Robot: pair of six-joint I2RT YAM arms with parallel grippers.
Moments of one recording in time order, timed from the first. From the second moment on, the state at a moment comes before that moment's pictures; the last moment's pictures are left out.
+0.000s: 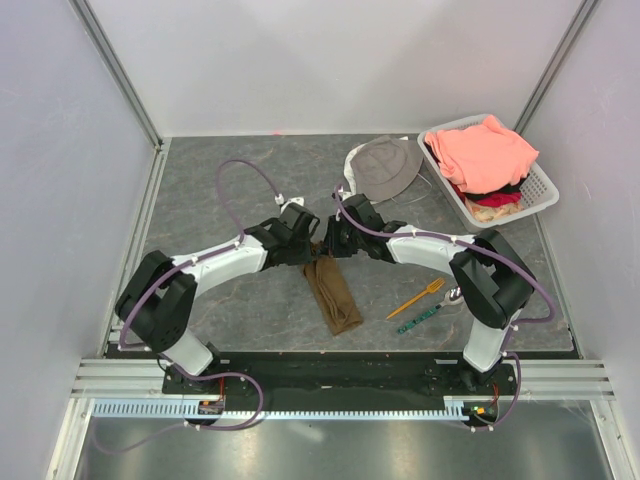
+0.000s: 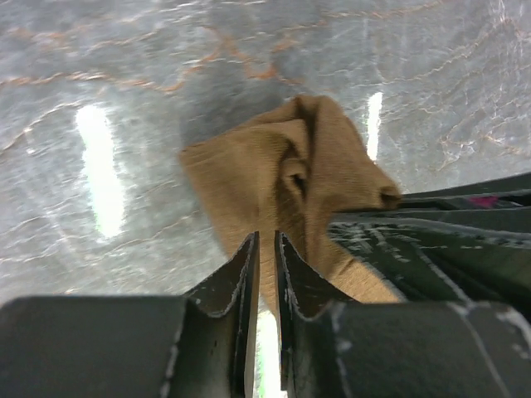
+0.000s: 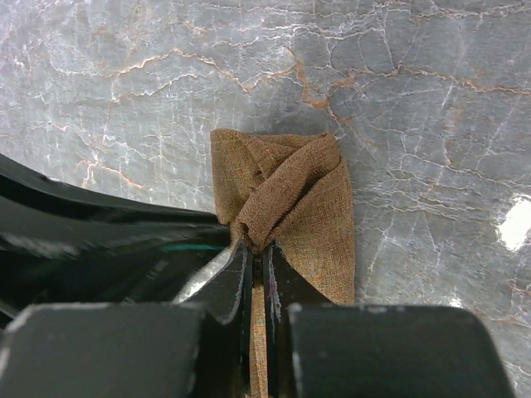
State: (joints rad) left arm -0.66 1.58 0.95 -0.31 -0.14 -0.67; right arm 0.71 1.79 1.08 -0.01 -0.19 0.63
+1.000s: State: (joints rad) left arm -0.73 1.73 1.06 -0.40 -0.38 -0.63; right arm 0.69 1.80 1.08 0.01 -0.25 0.64
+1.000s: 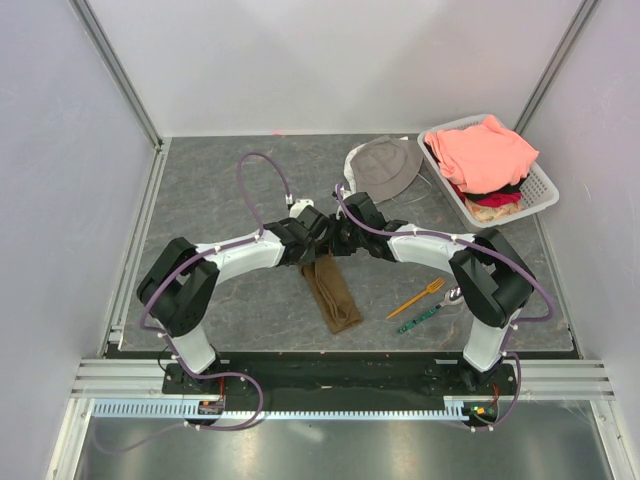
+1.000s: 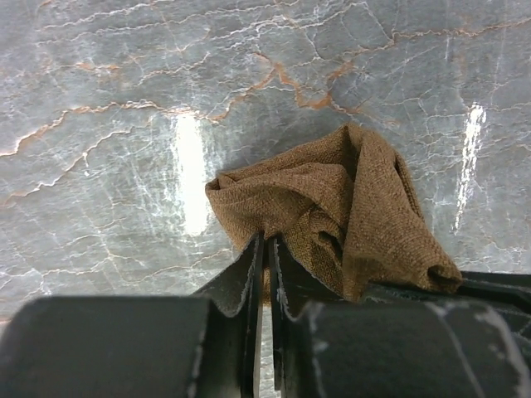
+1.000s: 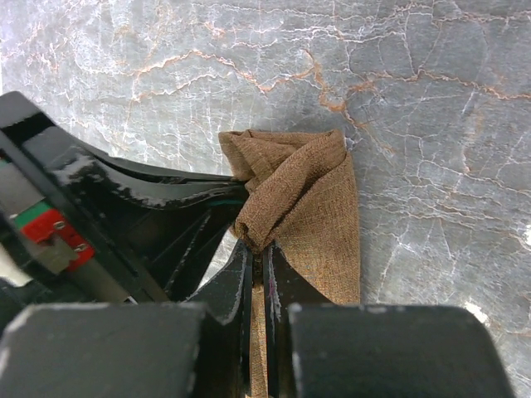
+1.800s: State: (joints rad) left arm -0.69 1.59 1.06 -0.41 -0.22 -0.68; right arm 0.65 1.75 1.08 -0.07 -0.26 0.59
